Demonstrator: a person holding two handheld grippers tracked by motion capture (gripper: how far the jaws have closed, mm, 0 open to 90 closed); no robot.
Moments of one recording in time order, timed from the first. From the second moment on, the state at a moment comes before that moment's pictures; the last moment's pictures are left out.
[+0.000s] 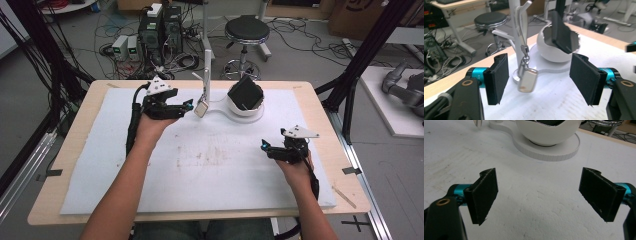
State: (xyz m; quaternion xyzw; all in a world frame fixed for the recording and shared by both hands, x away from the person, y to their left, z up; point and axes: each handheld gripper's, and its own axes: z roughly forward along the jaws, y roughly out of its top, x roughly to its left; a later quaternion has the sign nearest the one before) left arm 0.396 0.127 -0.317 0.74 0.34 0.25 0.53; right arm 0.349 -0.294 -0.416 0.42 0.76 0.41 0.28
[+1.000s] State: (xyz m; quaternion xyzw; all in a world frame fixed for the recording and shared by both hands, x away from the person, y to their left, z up) left arm 0.330 0.219 -0.388 0.74 0.37 0.23 0.50; right arm 0.350 -0.292 -0.417 0.42 0.76 0.40 0.28
